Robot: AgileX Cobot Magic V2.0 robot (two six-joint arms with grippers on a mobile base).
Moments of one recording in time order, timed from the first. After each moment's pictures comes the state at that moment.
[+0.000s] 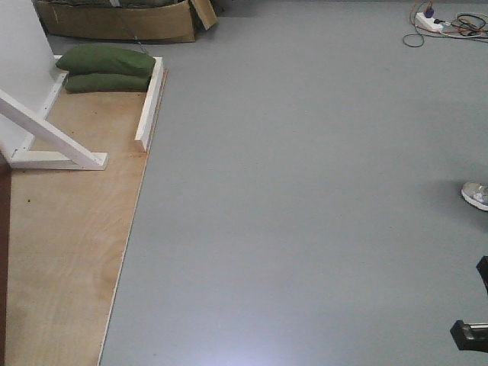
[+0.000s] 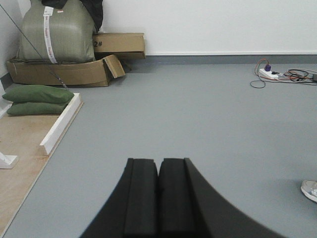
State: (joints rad) left arm 0.06 -0.01 -0.02 -0.18 0.03 -0.04; right arm 0.02 -0.01 0.03 0.06 0.28 -0.05
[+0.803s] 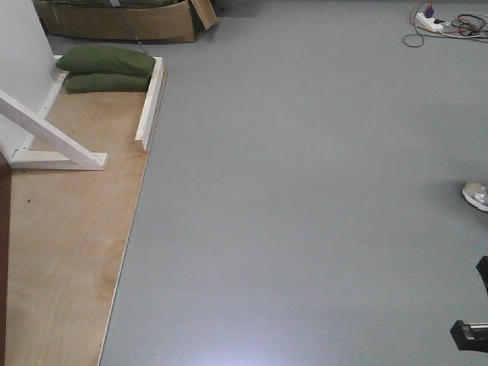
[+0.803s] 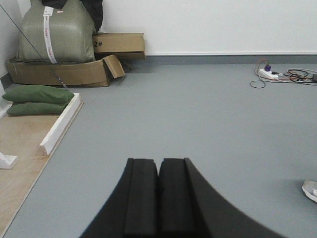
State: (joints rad) left arm 0.34 0.95 -1.07 -1.13 -0.72 0.72; right arm 0.02 -0.01 0.03 0.06 0.28 -0.05
